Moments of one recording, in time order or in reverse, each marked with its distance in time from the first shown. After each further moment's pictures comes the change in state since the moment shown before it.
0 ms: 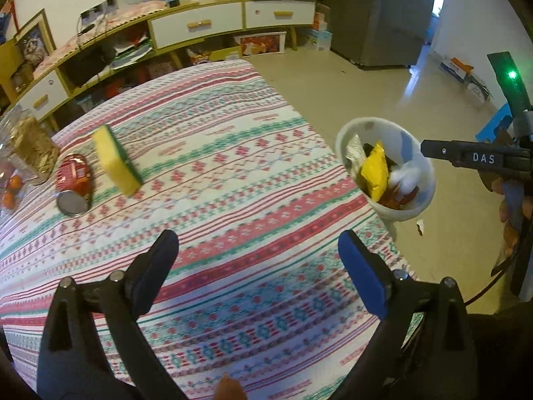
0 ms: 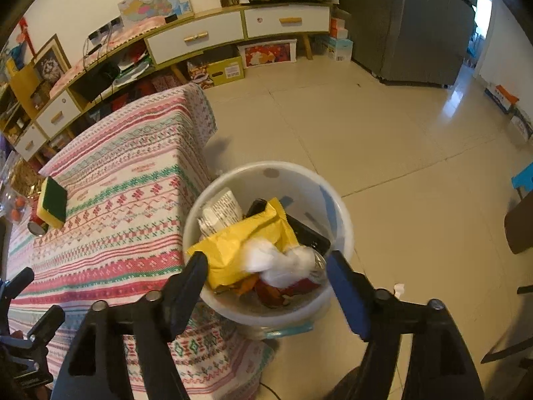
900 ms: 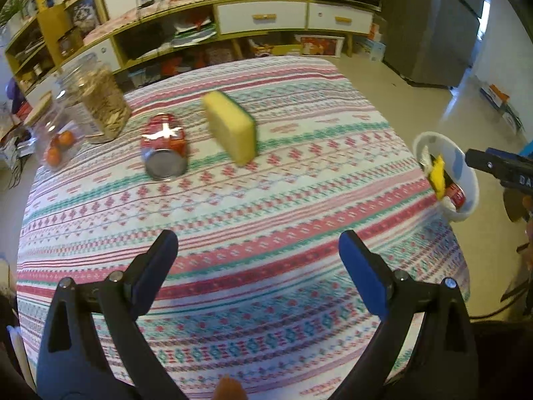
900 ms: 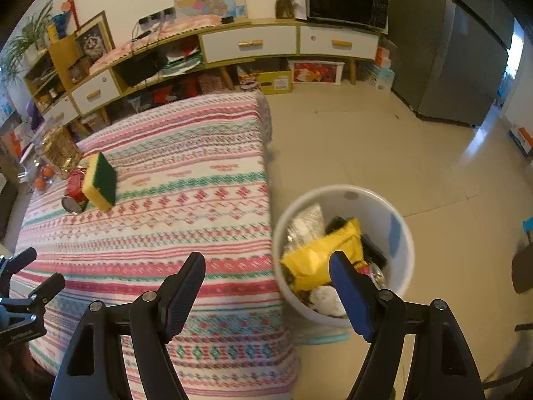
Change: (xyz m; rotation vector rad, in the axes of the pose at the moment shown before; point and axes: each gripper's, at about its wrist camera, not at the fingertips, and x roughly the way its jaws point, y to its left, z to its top) left arm -0.020 0.107 -0.026 -0.148 0.010 0.133; right arm -0.024 0.098 -0.002 -0.136 -0.063 0.075
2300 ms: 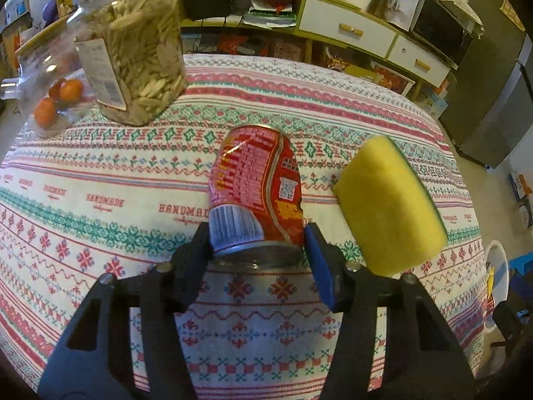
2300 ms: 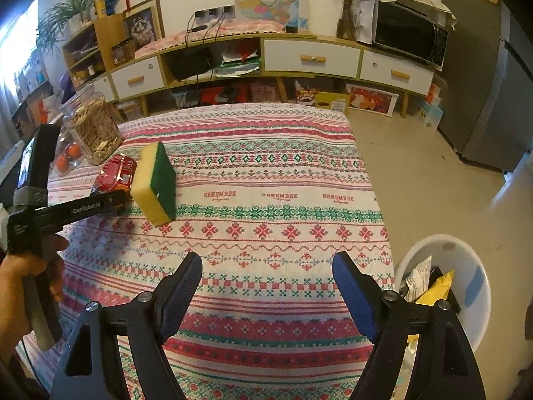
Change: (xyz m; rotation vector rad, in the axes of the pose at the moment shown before) left arm 0.114 0.108 0.053 -0.315 0.009 0.019; right arm 0.056 0.119 0.009 -0.158 -0.083 0.074
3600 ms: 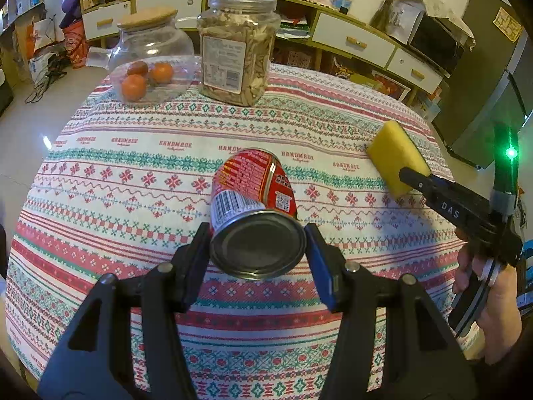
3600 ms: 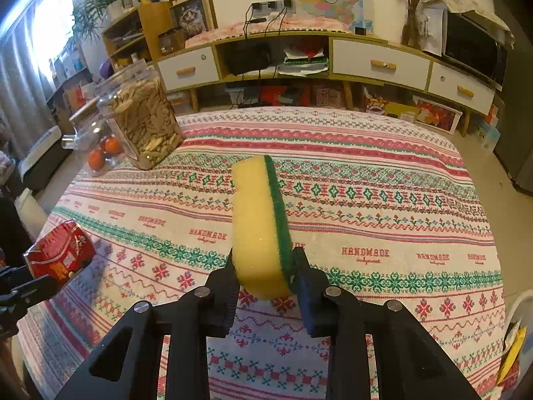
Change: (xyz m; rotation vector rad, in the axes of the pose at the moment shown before) left arm -0.102 0.095 -0.056 -0.021 -0.015 -0.027; right arm 0.075 0.106 0.041 -0.079 -0.017 0.194
